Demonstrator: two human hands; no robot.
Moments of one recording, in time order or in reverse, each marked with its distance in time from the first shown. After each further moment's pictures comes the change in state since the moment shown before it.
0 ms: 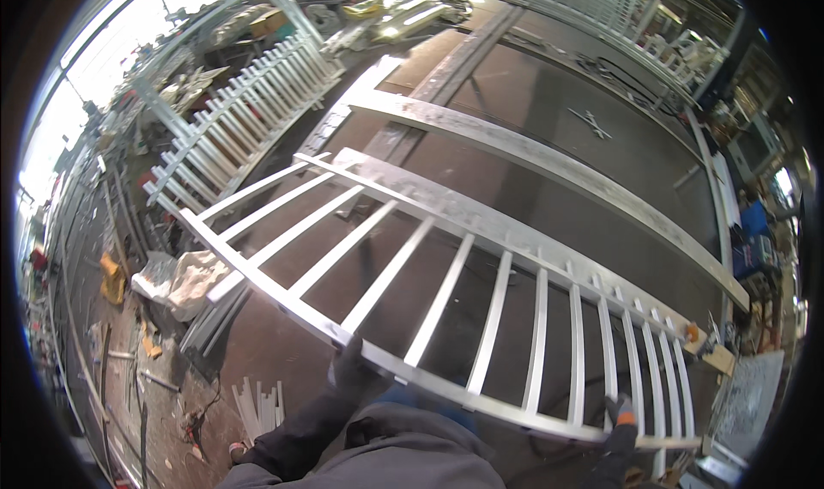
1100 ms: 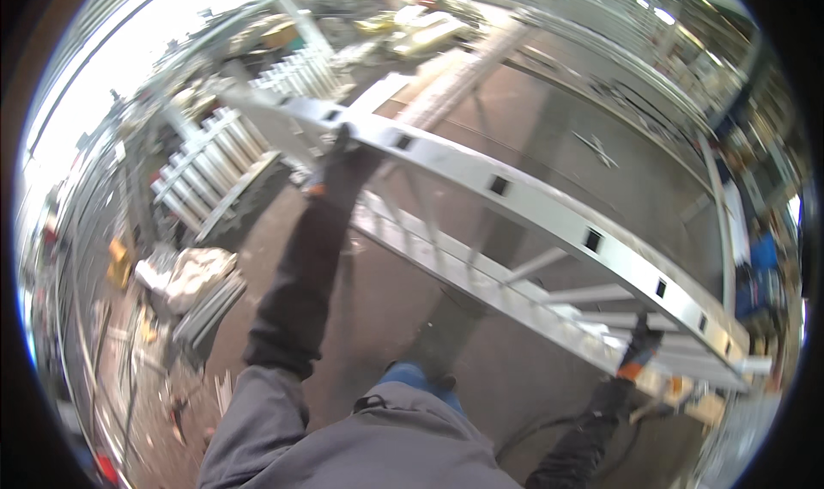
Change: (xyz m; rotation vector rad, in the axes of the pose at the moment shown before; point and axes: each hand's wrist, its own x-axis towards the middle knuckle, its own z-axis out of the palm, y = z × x) left_hand 0.207 0.187 0.339 -0.169 -0.430 0.496; right_hand 0.285 -0.114 -0.129 1.653 0.455 -0.342
